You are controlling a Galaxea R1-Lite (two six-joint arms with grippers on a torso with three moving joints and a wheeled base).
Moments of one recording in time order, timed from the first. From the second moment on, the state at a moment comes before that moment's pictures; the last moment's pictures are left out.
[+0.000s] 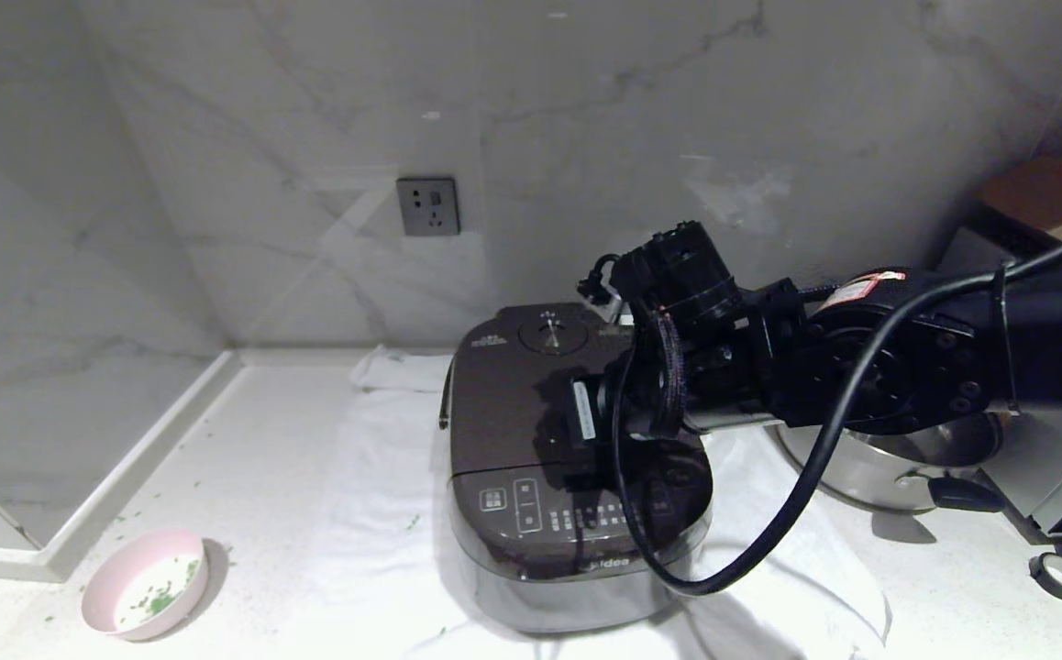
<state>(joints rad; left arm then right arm) 0.00 0.00 -0.01 0.02 0.00 -0.01 0.72 1.93 -1.43 0.20 0.02 0.35</state>
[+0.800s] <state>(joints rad) 0.00 0.00 -0.01 0.02 0.00 -0.01 0.71 1.95 -1.38 0.14 0.04 0.38</state>
